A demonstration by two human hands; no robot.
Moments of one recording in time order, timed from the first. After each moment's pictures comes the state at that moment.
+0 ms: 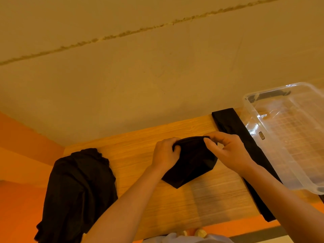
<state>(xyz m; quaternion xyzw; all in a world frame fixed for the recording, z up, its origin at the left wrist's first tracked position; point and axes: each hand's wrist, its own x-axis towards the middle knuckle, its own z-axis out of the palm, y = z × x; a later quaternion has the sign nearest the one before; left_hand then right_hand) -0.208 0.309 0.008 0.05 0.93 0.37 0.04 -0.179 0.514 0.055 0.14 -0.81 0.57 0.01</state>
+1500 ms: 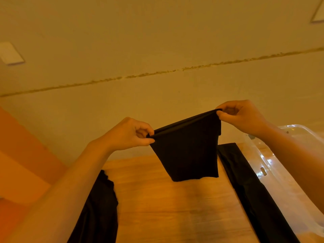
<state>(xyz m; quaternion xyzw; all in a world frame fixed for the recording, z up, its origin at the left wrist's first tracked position) -0.224 0.203 0.209 0.18 0.93 0.31 0.04 -0.265 0.541 0.197 0.18 -0.86 0.47 0.07</state>
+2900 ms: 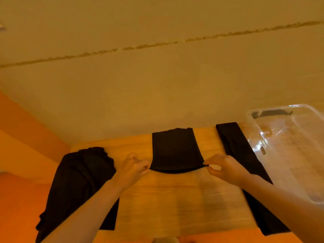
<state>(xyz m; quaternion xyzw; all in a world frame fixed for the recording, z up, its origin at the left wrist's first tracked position) -0.155 0.179 0.013 0.25 0.95 0.16 -0.06 -0.188 0.540 -0.001 0.23 -0.92 0.30 -0.10</state>
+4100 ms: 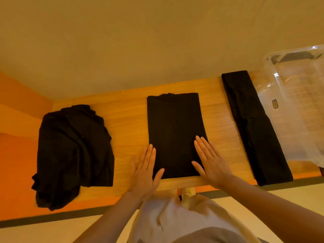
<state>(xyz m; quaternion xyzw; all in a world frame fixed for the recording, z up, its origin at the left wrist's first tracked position) -0.035 0.233 -0.108 0.06 0.99 0.09 0.11 -0.088 0.500 -0.109 0.23 -0.97 0.06 -0.10</state>
